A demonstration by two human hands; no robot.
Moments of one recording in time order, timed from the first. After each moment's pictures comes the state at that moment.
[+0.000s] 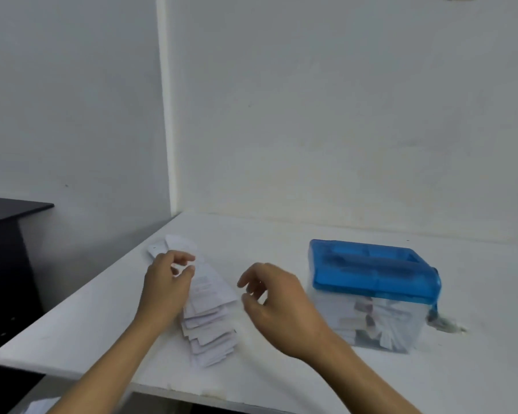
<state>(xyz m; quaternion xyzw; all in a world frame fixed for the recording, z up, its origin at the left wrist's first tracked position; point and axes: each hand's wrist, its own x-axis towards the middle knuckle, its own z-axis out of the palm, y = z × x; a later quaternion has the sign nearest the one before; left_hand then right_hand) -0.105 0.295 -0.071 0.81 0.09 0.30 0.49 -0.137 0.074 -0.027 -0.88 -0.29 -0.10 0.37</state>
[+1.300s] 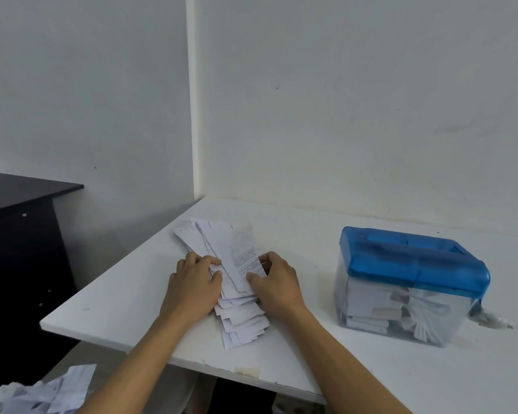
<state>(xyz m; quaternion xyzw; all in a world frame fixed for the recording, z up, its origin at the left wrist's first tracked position) -0.102 0.312 -0.107 0.94 0.10 0.20 0.26 -0.059 0.143 -0.098 -0.87 -0.12 -0.03 0.47</state>
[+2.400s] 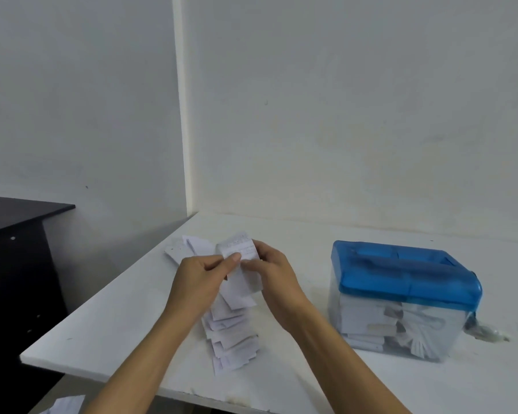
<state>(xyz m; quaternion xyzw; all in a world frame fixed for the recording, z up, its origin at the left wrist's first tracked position) -0.120 0.275 -0.041 0.79 0.05 0.23 0.57 -0.073 0.131 -0.042 -0.67 -0.23 0.05 0.71</state>
